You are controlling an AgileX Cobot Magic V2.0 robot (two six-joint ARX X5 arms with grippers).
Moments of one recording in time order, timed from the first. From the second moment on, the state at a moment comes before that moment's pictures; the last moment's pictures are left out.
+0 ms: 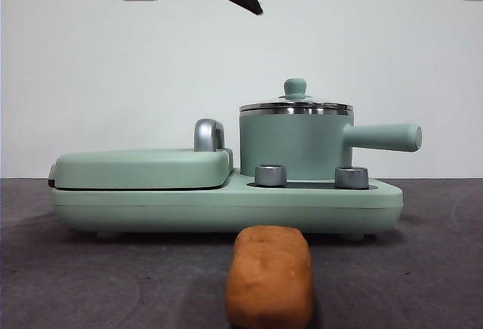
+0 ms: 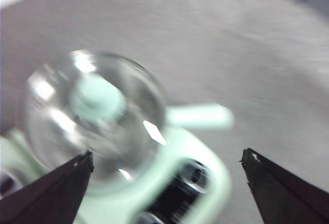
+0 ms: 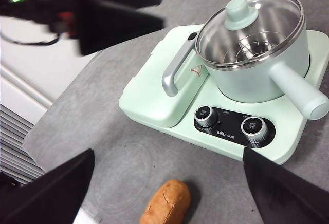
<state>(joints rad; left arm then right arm) -0.77 1.68 1.70 -0.62 0.06 -0.02 -0.02 0.58 0.84 -0.75 -0.82 0.20</state>
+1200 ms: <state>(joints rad) -0.71 2.02 1.84 -0.39 -0.01 -0.06 -0.02 0.58 0.84 -0.75 -0.82 0.20</state>
